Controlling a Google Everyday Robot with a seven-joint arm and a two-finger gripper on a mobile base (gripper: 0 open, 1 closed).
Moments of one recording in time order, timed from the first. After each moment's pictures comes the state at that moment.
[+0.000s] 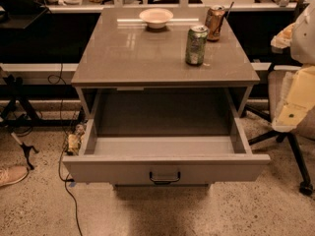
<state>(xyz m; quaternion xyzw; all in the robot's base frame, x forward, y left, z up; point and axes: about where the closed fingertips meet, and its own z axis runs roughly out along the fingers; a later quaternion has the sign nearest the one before) 0.438 -0.217 0.976 -0.60 0.78 -0.03 0.16</state>
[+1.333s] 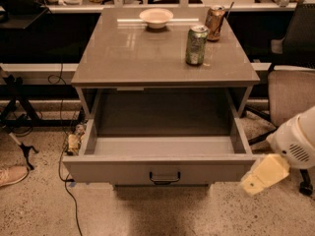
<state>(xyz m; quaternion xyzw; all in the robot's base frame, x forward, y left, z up) 0.383 -0.223 0.797 -0.39 0.90 0.14 0.14</state>
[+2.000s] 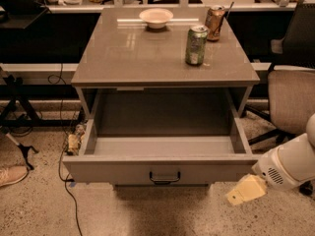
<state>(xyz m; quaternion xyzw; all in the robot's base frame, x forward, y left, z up) 0.380 -0.224 0.699 -0.32 0.92 0.17 0.12</state>
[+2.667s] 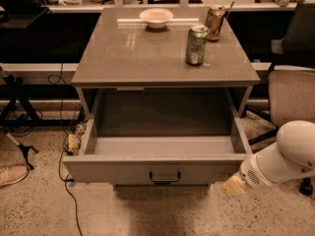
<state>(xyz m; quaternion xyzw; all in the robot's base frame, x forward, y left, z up) 0.401 -0.218 0.636 -0.28 0.94 0.16 0.11</state>
